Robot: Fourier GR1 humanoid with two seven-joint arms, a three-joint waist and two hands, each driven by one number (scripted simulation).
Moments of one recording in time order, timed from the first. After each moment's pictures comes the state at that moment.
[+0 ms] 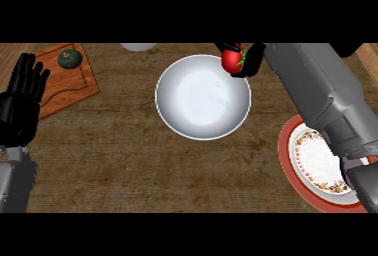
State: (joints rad) left arm -0.28 0.31 0.21 -1.47 0.15 0.03 -0.02; right arm -1.33 -0.25 0.08 -0.37 0.83 0.39 -0.74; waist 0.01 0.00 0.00
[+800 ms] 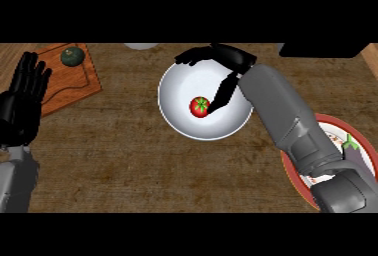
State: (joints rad) left arm -0.28 0.30 0.21 -1.47 0.14 0.02 -0.02; right arm -1.22 -0.09 -0.09 -0.29 0.66 0.43 -0.61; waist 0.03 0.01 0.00
